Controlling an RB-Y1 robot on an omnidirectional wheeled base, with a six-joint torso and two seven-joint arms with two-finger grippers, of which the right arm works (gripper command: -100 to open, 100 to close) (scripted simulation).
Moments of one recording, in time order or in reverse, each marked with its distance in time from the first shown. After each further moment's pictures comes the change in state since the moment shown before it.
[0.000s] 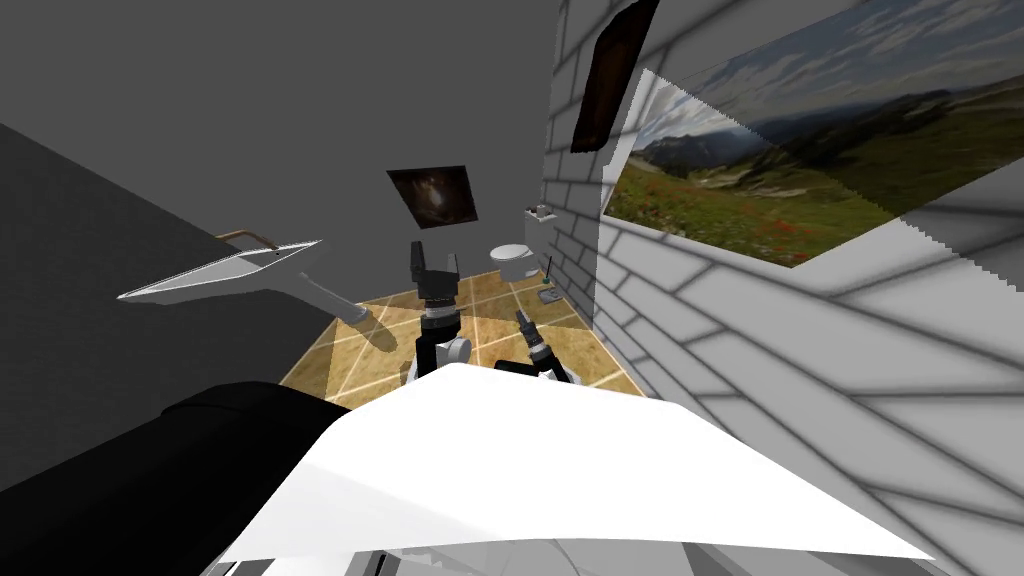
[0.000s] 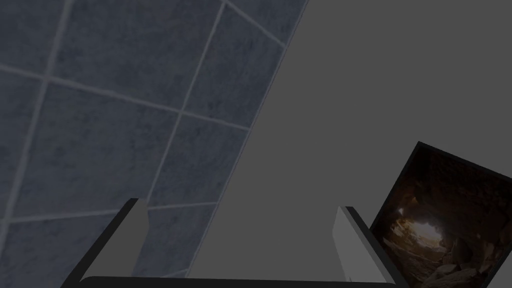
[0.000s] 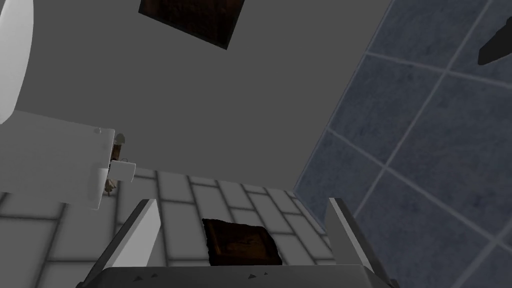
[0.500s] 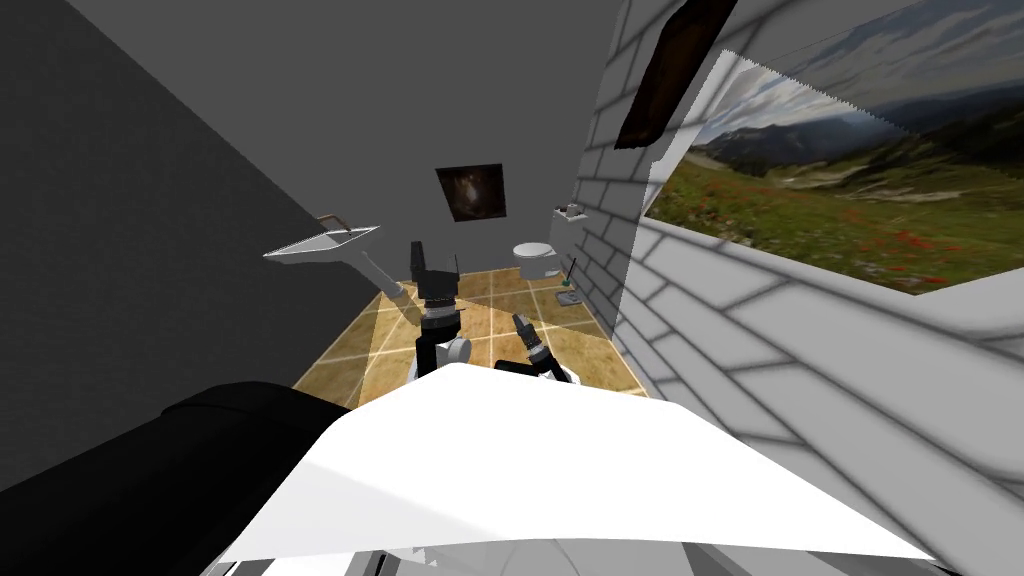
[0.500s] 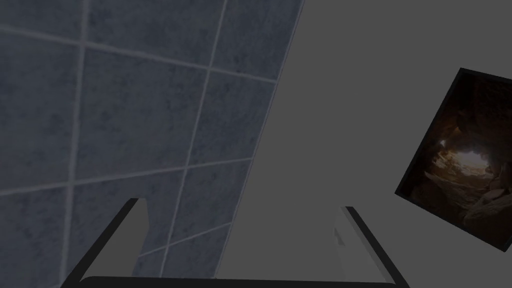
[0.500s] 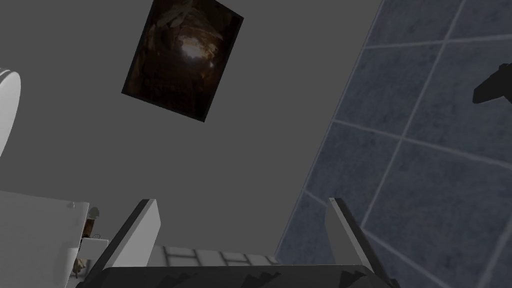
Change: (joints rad) arm -0.044 0.003 0.060 0.079 -0.028 -0.022 0.052
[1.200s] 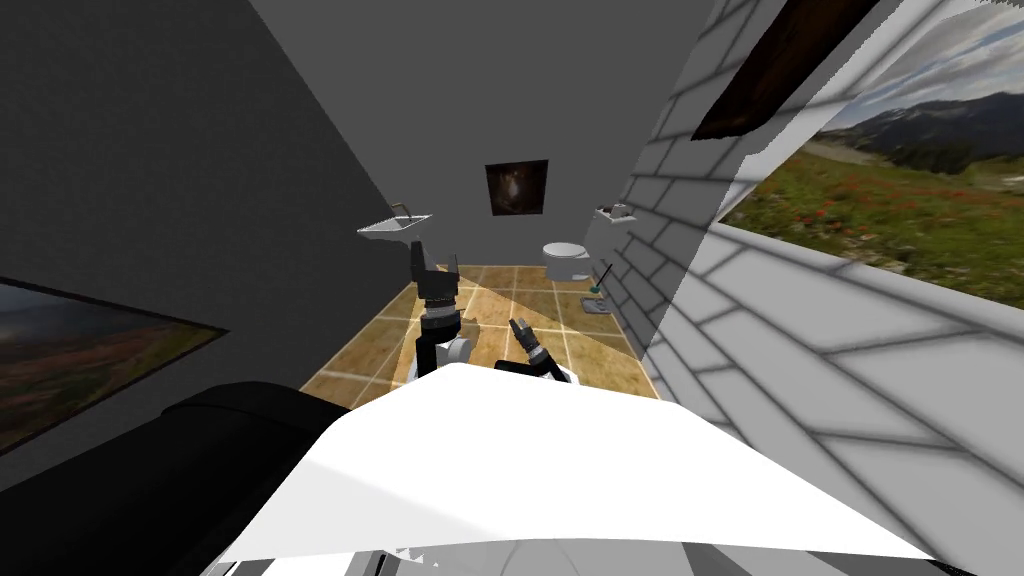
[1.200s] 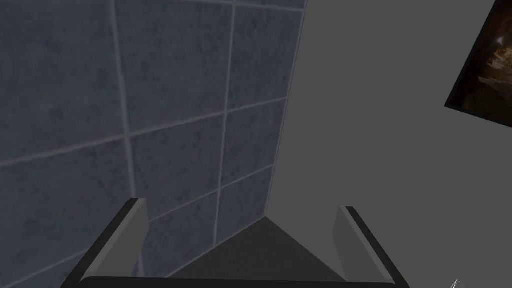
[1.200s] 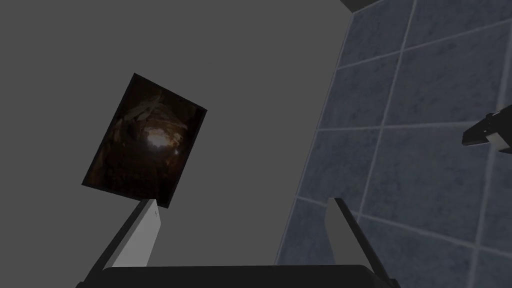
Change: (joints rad) arm -0.046 0.006 0.075 0.093 -0.032 -0.028 0.066
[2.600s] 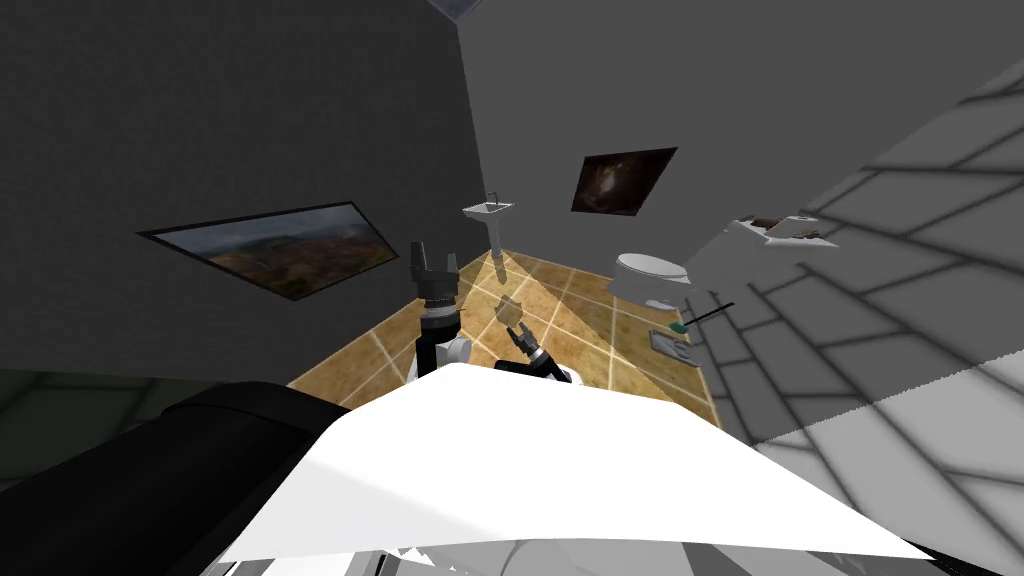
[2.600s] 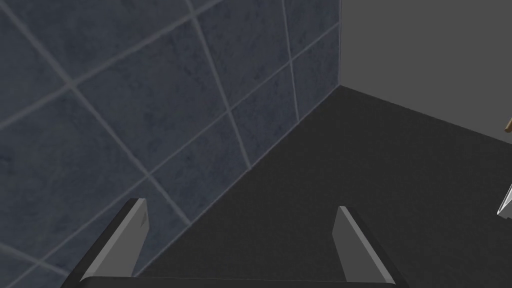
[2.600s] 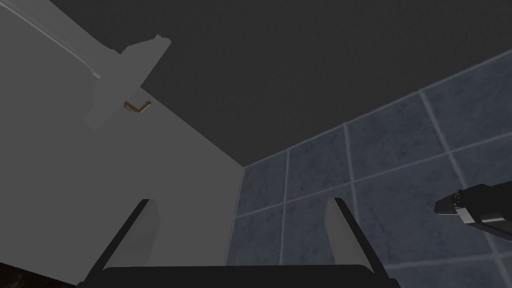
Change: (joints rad) arm -0.093 0.004 0.147 0.171 -0.066 -0.050 0.131
